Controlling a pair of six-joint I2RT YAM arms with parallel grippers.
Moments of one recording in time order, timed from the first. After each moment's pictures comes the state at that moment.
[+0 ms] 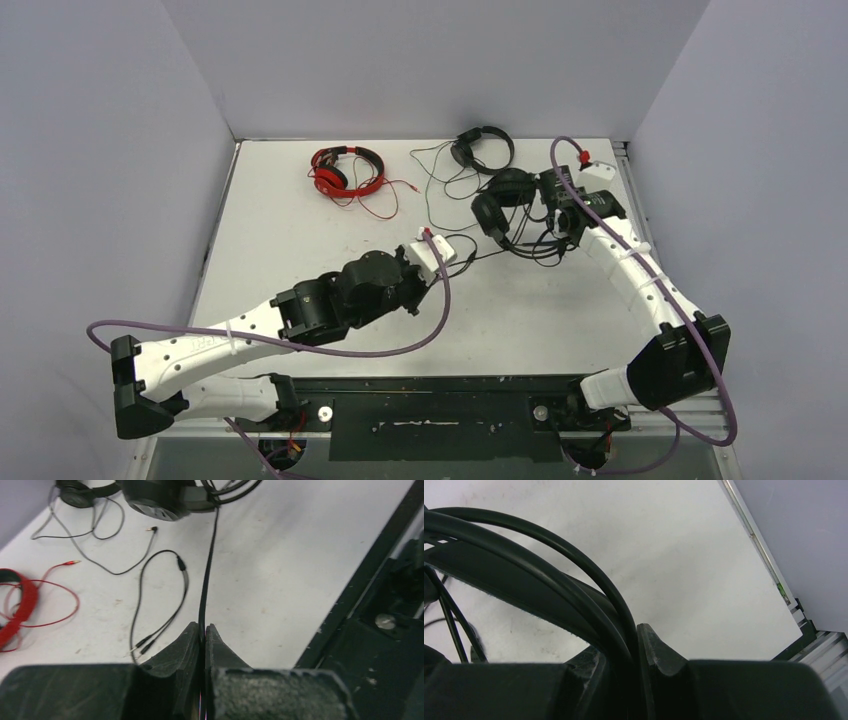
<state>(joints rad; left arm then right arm) -1.19 1.10 1.06 -0.32 -0.26 -0.05 0.29 1.39 1.33 -0.99 0.67 0.67</state>
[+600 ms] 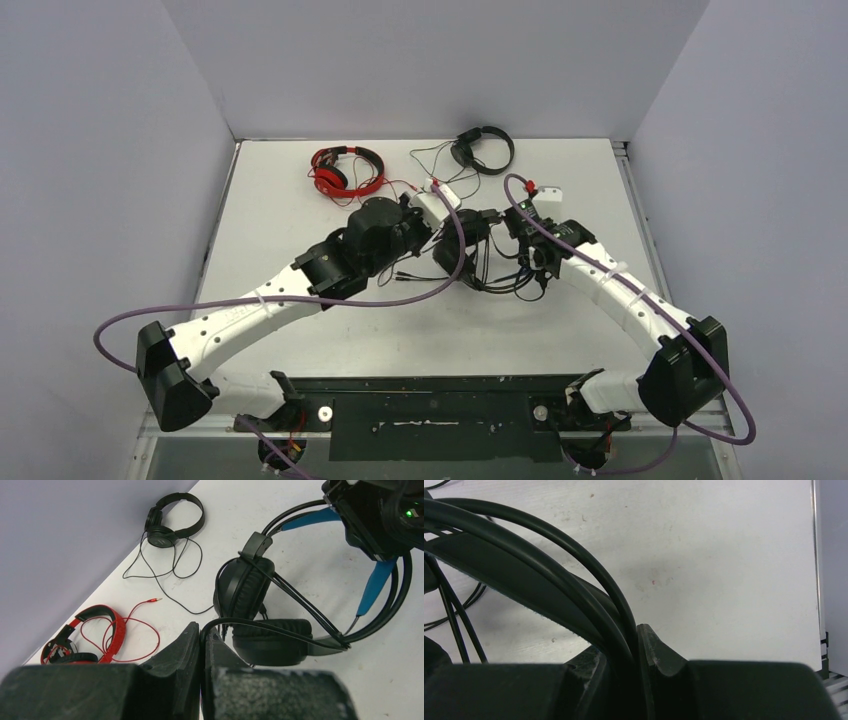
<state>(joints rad) -0.96 1.27 1.19 -0.16 -0.25 0.25 0.53 1.34 1.10 -0.87 0.58 0.55</state>
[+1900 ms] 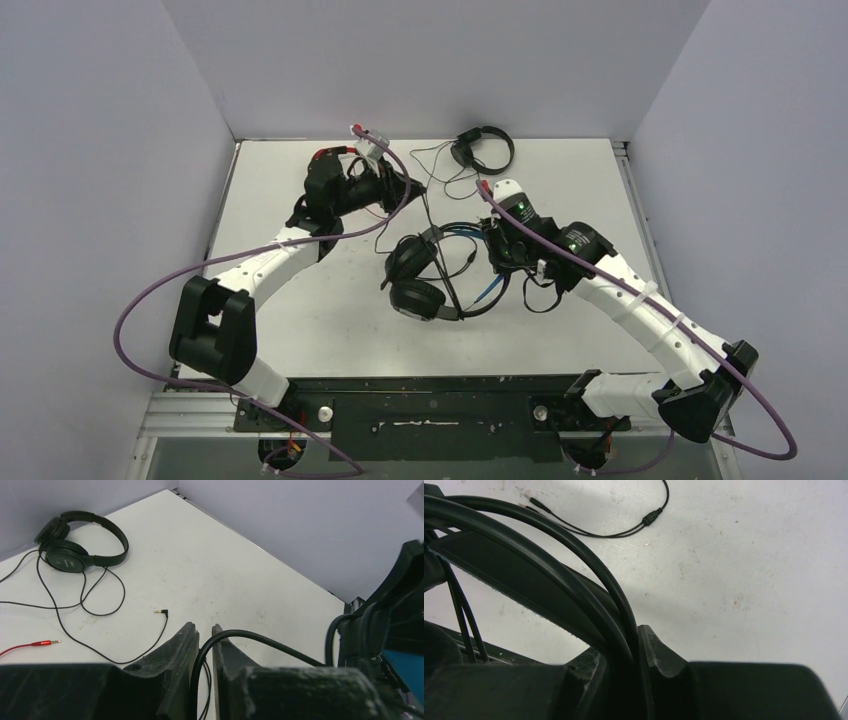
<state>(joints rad) -0.41 1.54 1.11 0.42 0.65 -0.31 0.74 1.23 1.27 -0.92 0.23 0.27</state>
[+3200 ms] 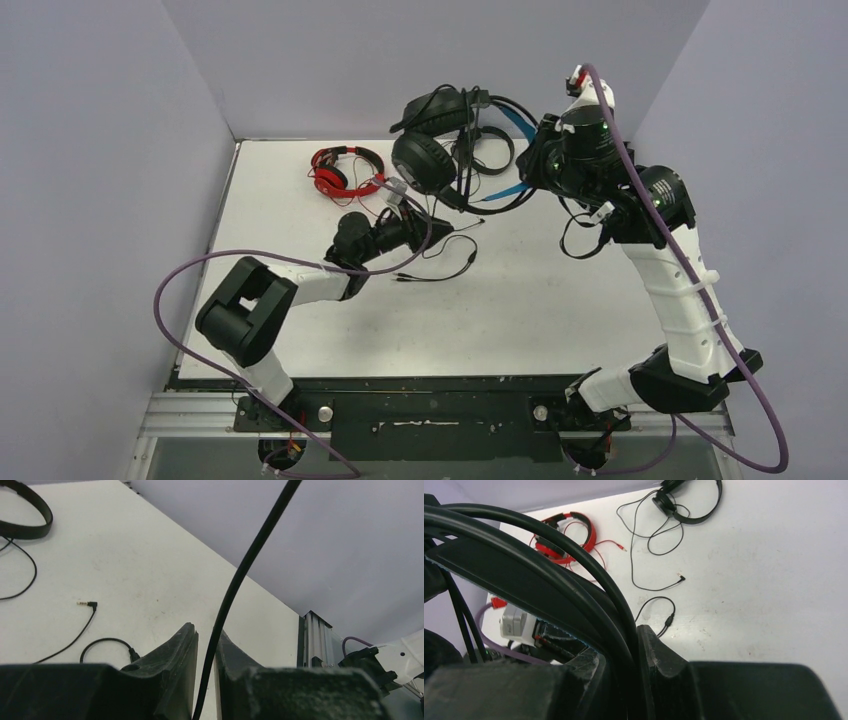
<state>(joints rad) -0.59 1.68 0.78 1.06 0.52 -0.60 0.60 1.40 2.04 -1.12 0.30 0.51</state>
